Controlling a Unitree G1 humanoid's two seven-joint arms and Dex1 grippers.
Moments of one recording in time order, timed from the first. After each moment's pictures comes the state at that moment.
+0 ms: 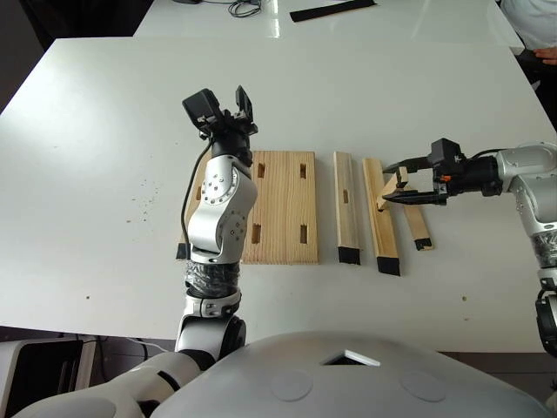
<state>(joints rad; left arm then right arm) -0.25 -0.07 -0.03 -0.23 -0.38 0.33 0.39 -0.37 -0.81 0.12 0.20 0.34 0.19 1.42</state>
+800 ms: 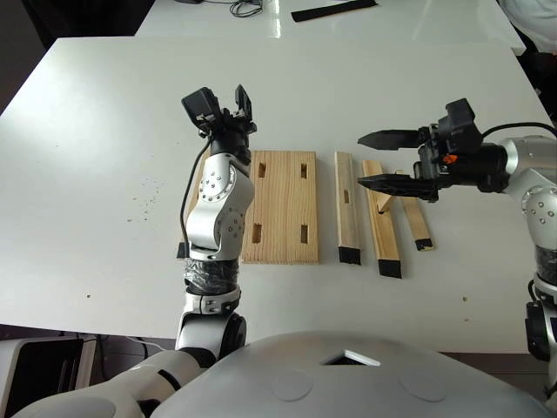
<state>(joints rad) -0.27 -0.07 0.00 -0.21 -0.38 0.34 0.35 -0.30 -0.71 -0.03 -0.29 0.74 0.63 1.17</state>
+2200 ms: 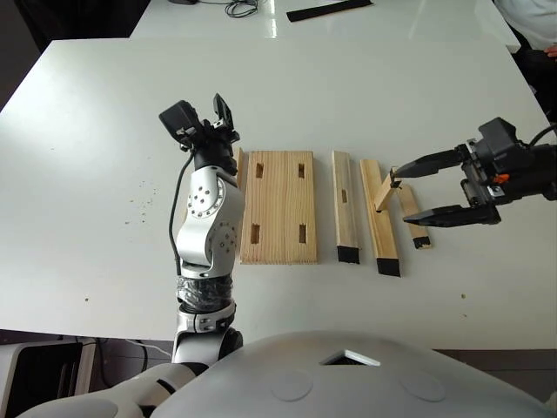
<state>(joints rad) -0.14 -0.06 -0.01 -0.35 -0.36 0.30 0.45 -0.29 -1.13 0.01 -0.28 0.74 0.59 1.53</state>
